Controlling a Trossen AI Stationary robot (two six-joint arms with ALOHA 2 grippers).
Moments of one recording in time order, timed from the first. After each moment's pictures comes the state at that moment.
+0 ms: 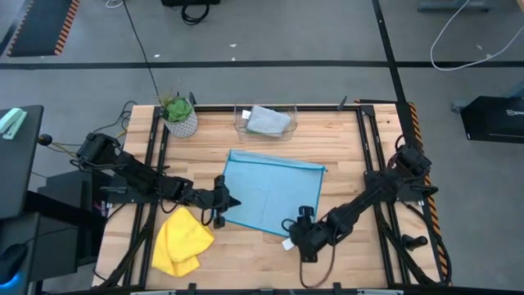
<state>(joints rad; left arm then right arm) -0.36 1.46 0.45 0.45 -0.35 -0.25 0.62 1.80 1.07 -0.43 0.28 0.59</state>
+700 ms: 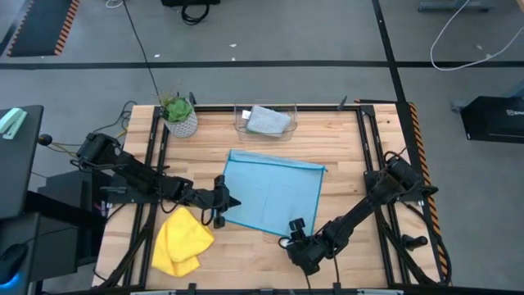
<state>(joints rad) -0.36 1.46 0.45 0.45 -0.35 -0.26 0.67 1.96 1.12 -0.31 0.31 0.28</state>
